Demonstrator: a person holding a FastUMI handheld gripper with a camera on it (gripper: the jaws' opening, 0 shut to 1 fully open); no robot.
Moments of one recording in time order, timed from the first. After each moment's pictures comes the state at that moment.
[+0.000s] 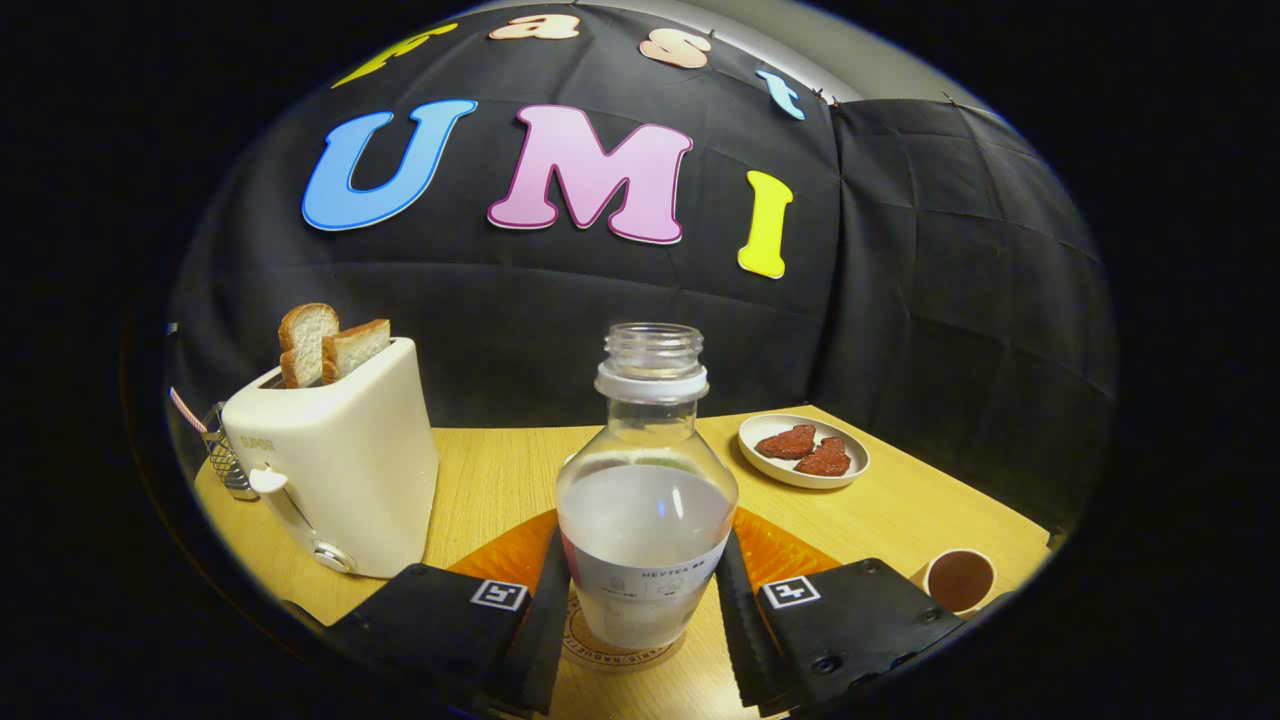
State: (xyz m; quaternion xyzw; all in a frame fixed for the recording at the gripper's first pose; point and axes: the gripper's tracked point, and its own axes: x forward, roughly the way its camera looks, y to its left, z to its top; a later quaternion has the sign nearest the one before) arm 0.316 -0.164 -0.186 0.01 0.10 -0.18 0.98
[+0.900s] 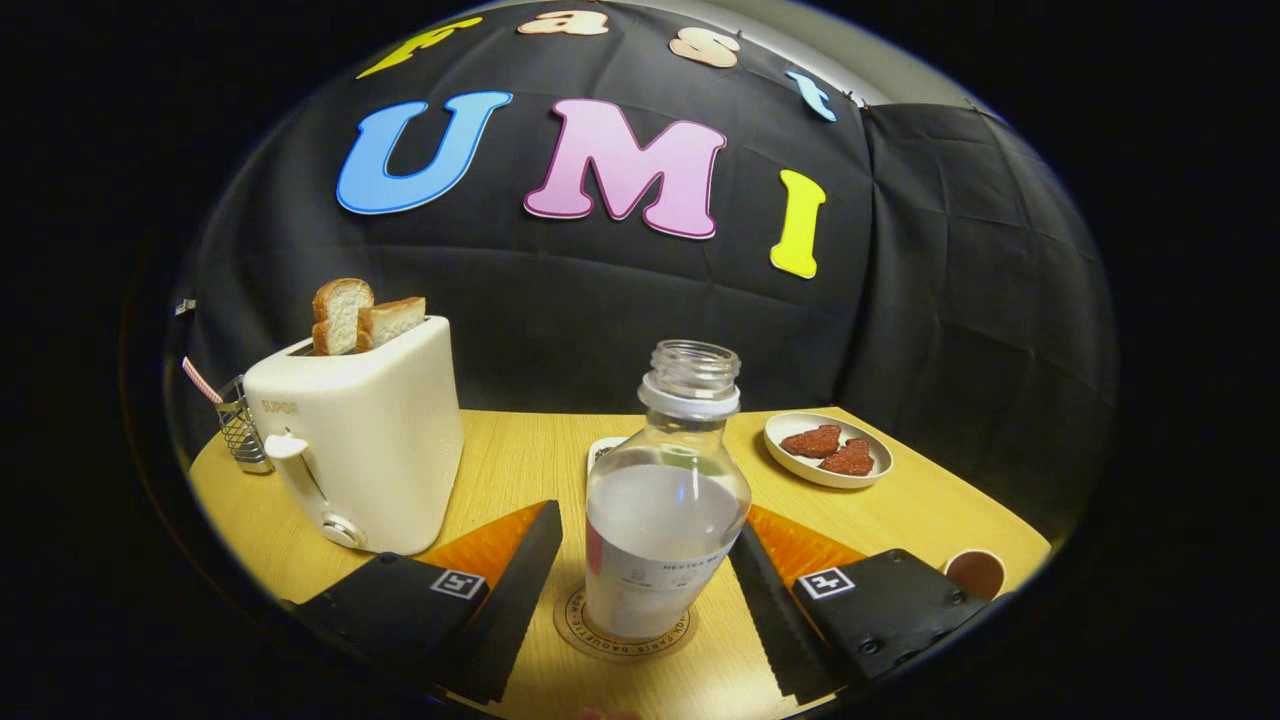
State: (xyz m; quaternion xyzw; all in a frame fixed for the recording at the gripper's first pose) arm 0.299 -0.153 -0.188 -0.01 0.11 -0.15 0.98
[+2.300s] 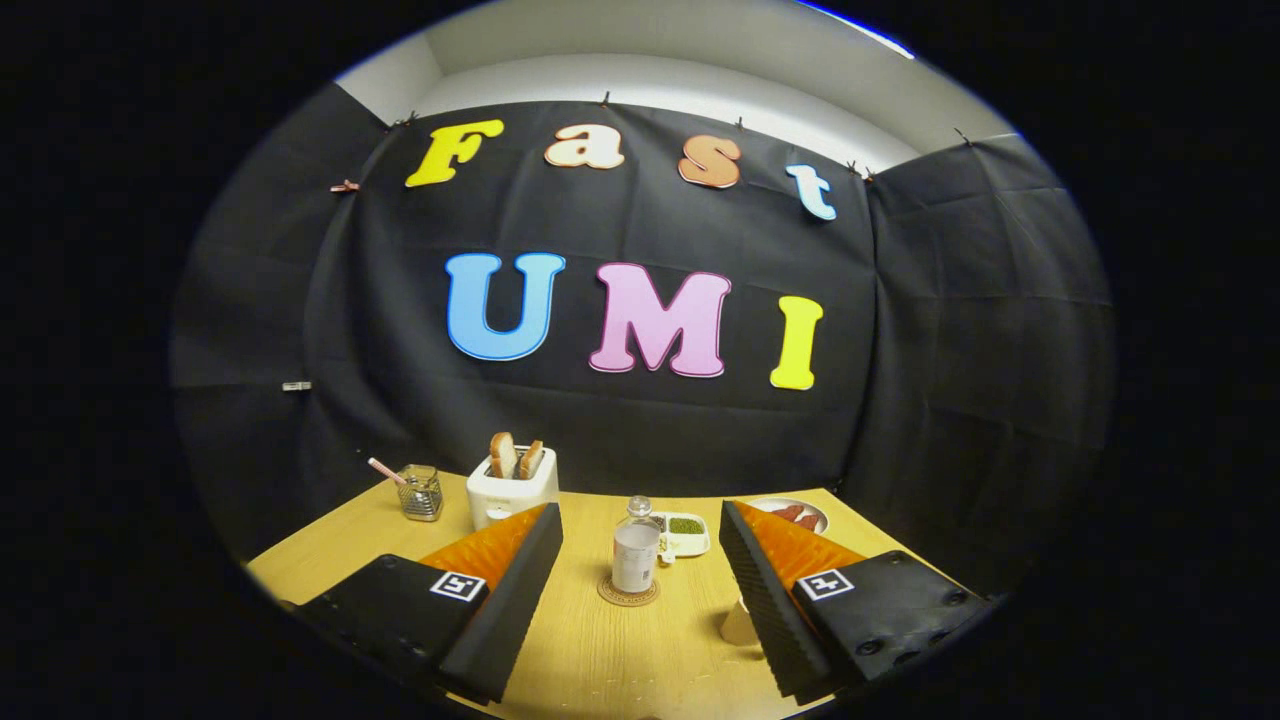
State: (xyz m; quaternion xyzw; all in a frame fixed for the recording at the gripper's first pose) arm 0.054 -0.141 0.039 -0.01 -0.01 -0.02 1.00
